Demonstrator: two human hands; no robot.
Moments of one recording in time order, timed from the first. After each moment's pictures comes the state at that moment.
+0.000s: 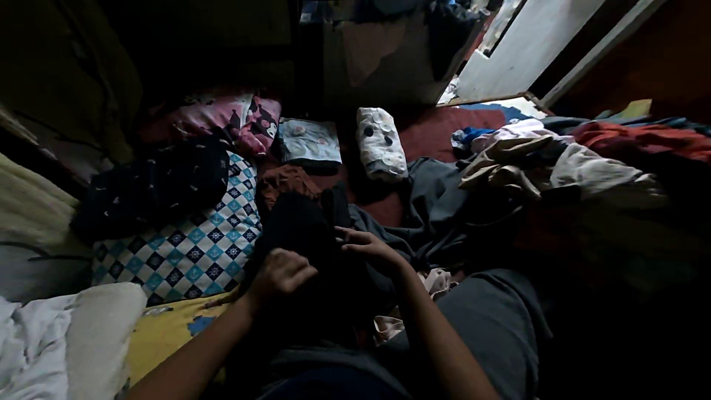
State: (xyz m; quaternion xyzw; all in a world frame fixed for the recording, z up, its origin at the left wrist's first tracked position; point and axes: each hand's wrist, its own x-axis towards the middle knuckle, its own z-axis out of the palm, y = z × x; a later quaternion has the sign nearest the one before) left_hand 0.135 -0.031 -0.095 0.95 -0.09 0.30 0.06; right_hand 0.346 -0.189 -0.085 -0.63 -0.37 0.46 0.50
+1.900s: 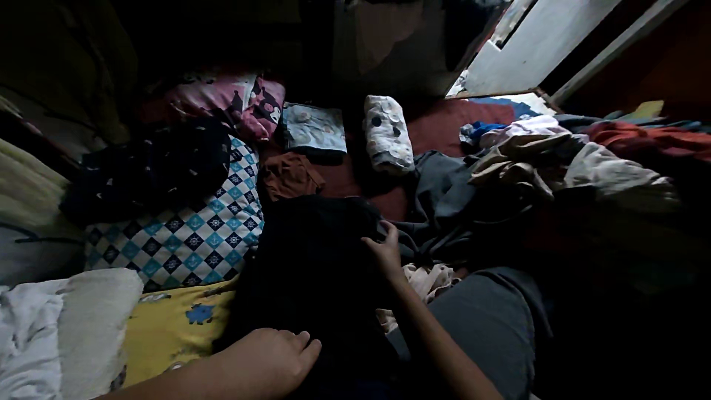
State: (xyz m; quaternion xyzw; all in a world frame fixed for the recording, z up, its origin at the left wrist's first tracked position) left_hand 0.110 -0.110 0.075 0.88 -0.03 -0.45 0.15; right_hand 0.309 -0.191 -0.093 -0.79 -0.08 0.24 0.56
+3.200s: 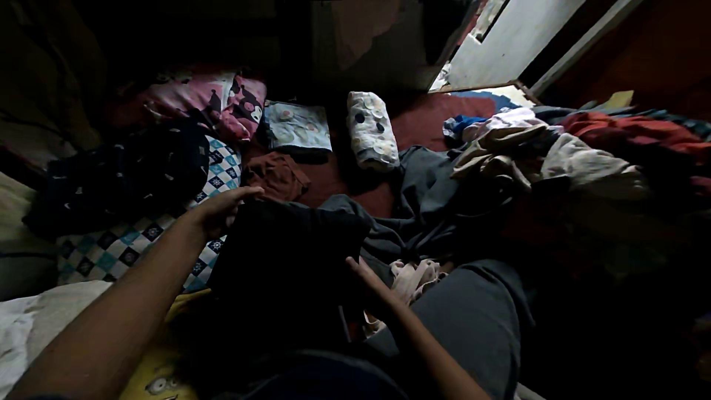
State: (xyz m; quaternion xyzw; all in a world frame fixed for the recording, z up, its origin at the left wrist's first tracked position) left_hand 0.189 0.044 0.002 0.67 0.40 -0.04 0.63; right_hand 0.277 -0.235 -0.086 -0.59 -0.17 0.49 0.61
